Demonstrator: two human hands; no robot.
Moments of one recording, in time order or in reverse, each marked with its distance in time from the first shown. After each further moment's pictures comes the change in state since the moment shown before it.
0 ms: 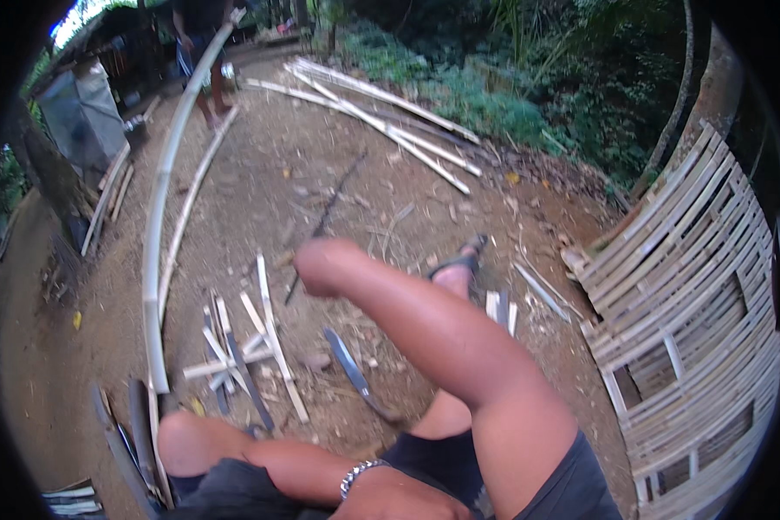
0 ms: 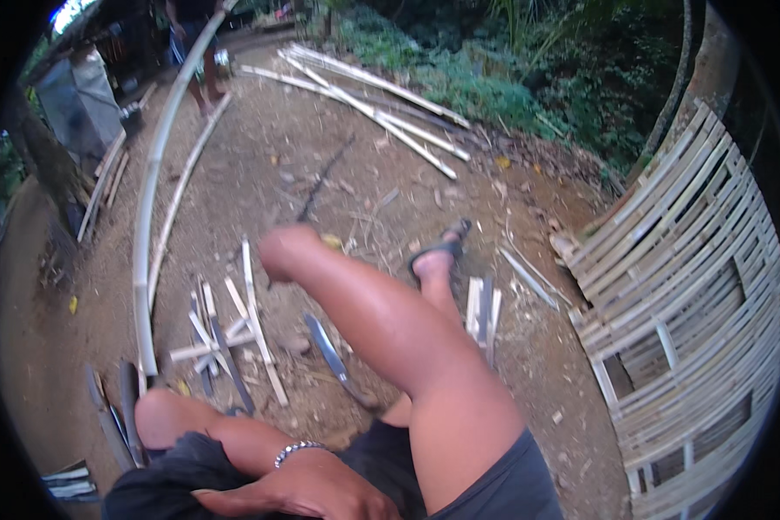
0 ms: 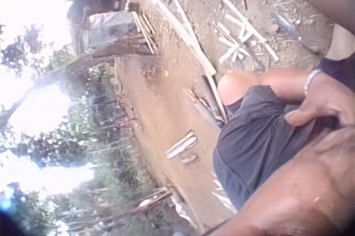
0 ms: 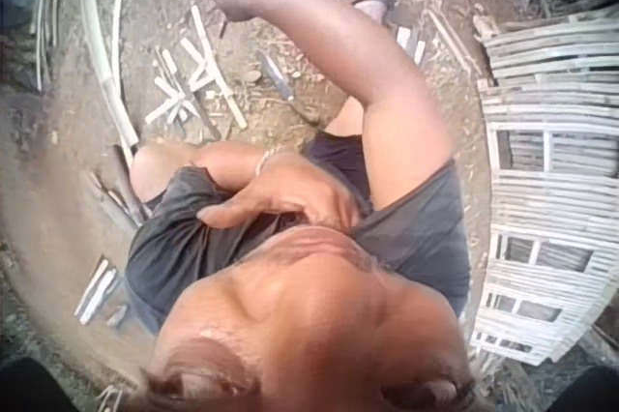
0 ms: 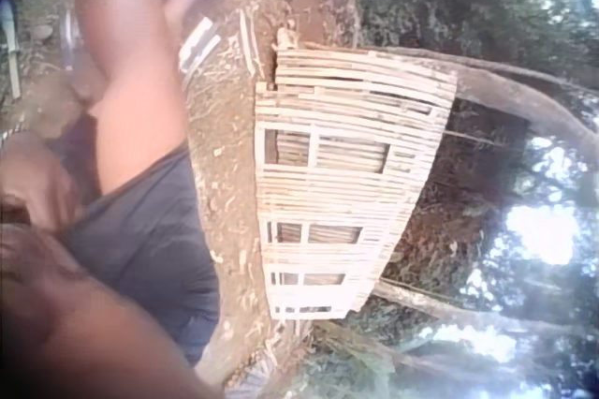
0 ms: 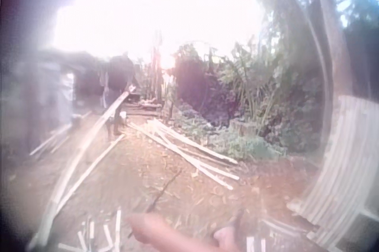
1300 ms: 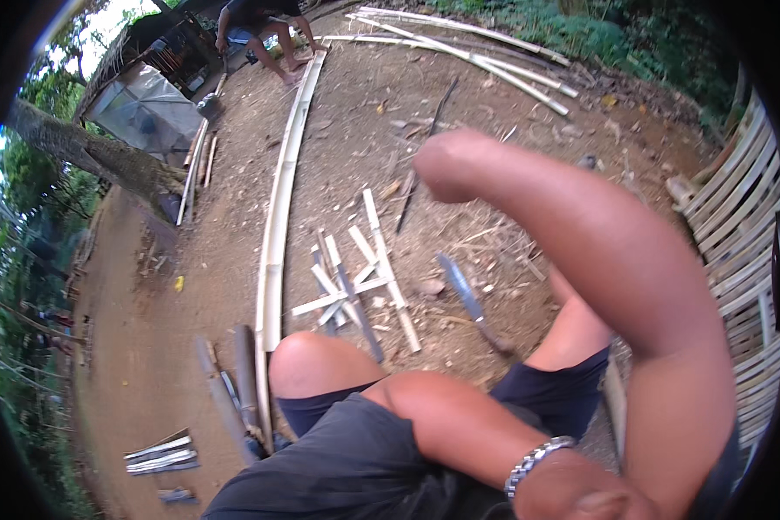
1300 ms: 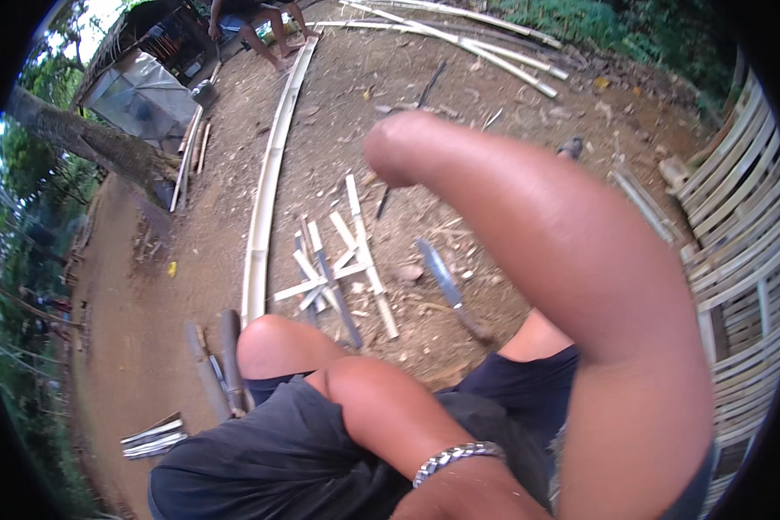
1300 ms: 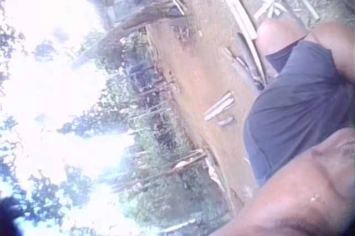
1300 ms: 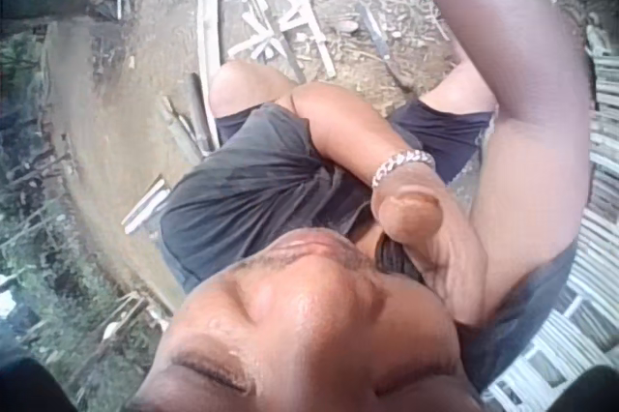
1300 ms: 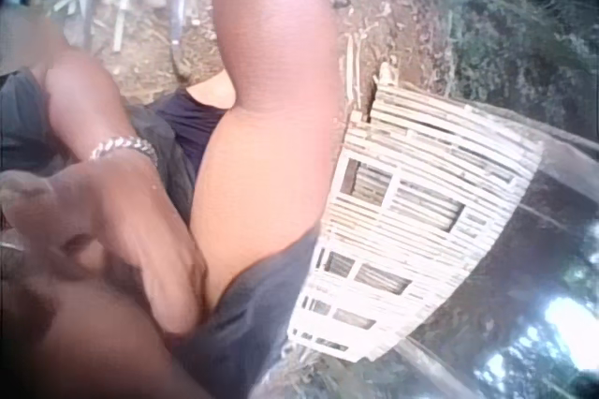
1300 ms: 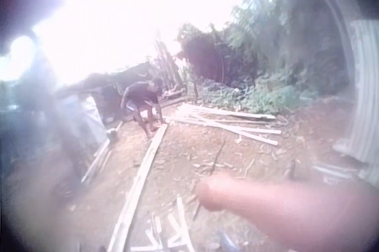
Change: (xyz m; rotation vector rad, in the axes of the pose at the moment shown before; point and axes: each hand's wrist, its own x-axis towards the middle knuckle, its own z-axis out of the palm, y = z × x) left_hand 0.035 -0.063 0.070 -0.762 0.081 -0.734; right_hand -0.042 0.001 -0.024 -0.106 -0.001 0.006
